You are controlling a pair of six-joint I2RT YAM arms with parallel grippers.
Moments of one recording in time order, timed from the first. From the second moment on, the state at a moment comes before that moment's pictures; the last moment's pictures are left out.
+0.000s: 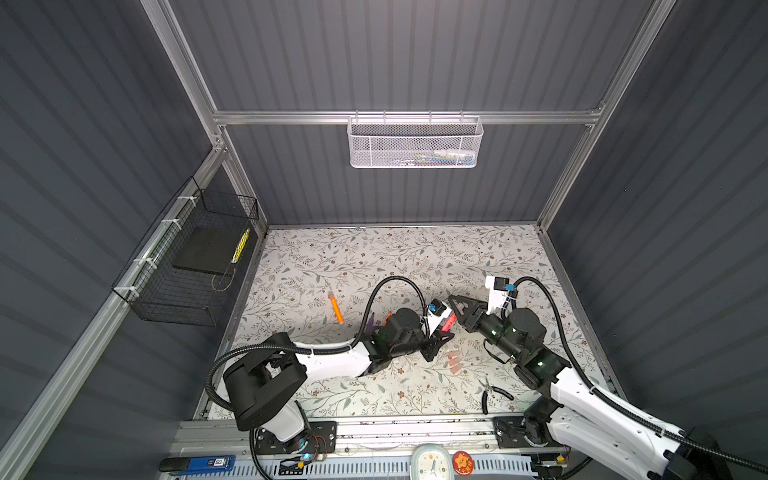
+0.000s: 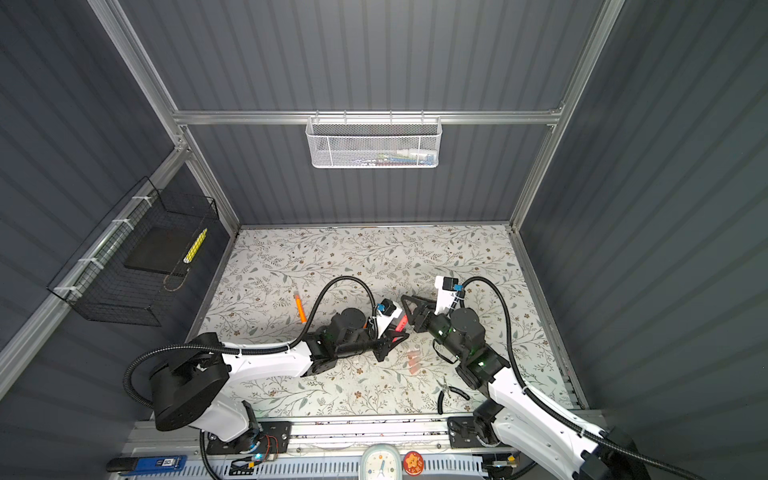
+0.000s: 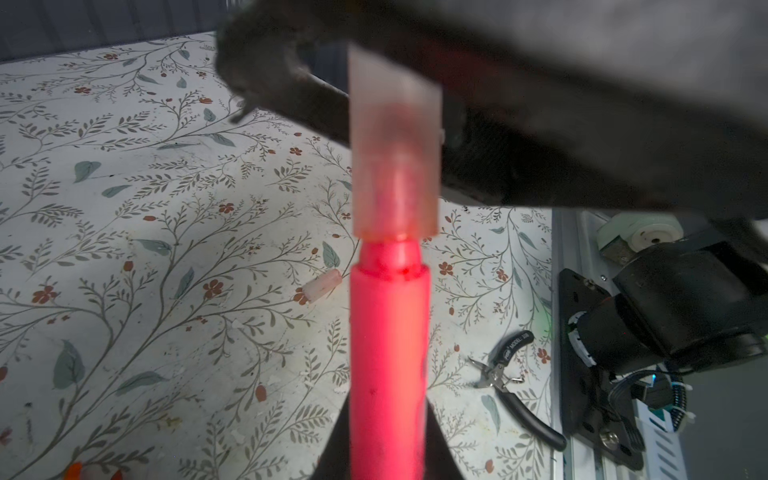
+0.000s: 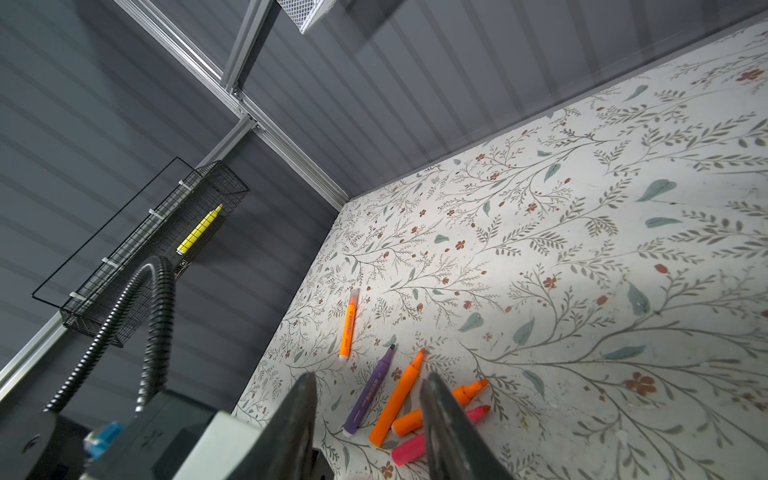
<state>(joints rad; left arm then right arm) -1.04 1.57 0.75 0.43 0.21 -0.19 0.60 0.82 0.38 0.34 -0.09 0.72</state>
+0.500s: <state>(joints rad) -1.04 1.57 0.75 0.41 0.17 -0.19 0.59 0.85 0.40 0.33 -0.12 0.71</state>
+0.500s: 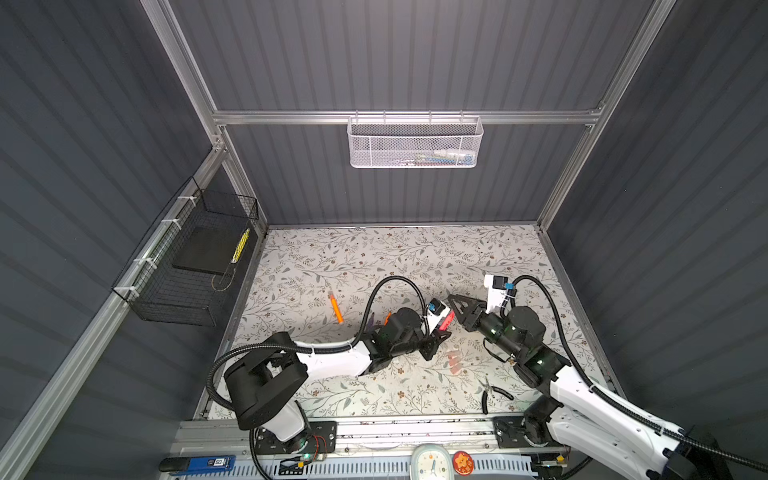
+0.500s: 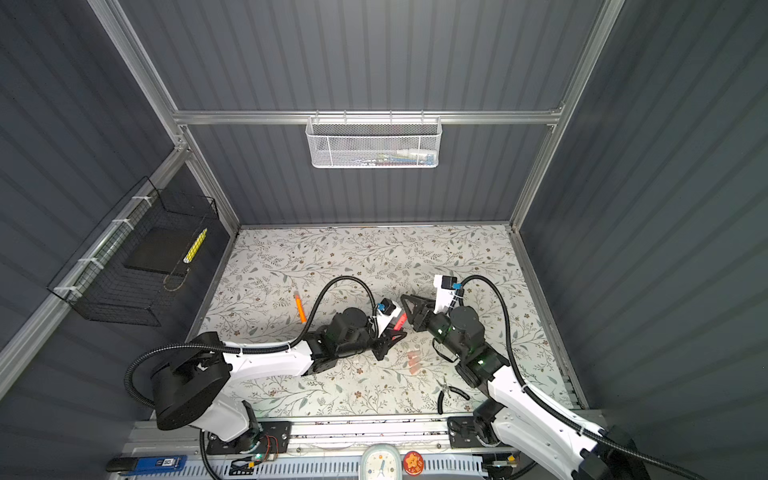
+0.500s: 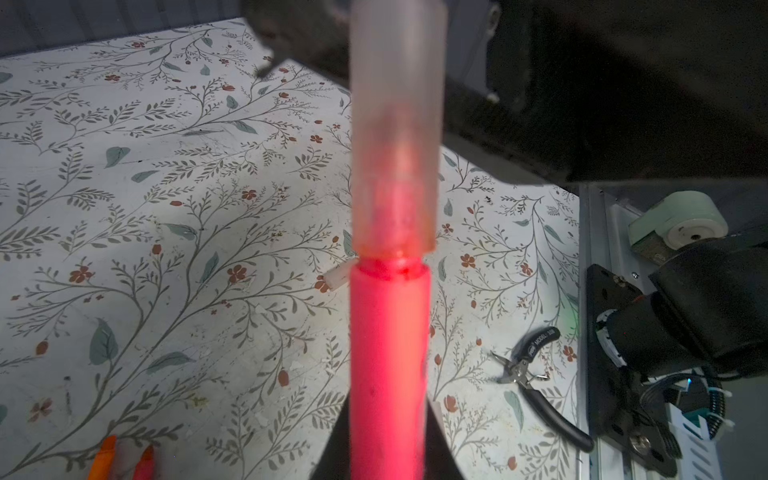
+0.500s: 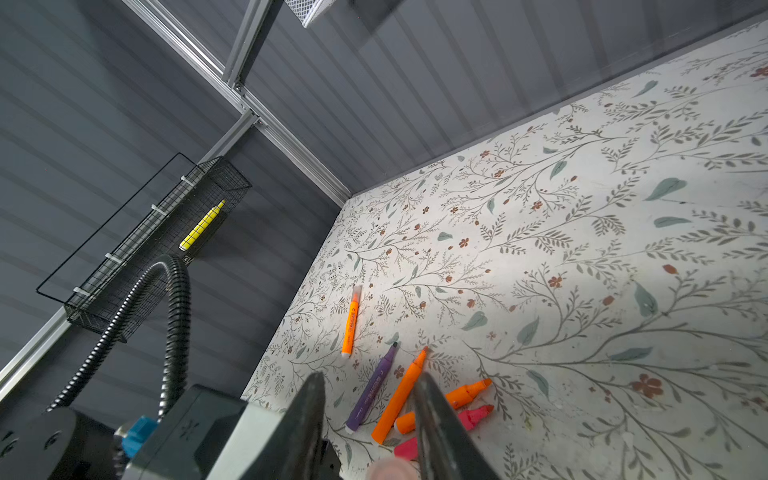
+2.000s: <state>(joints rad) -0.93 1.47 1.08 -0.17 0.05 -0.04 0.71 1.12 0.50 0.75 0.08 0.76</state>
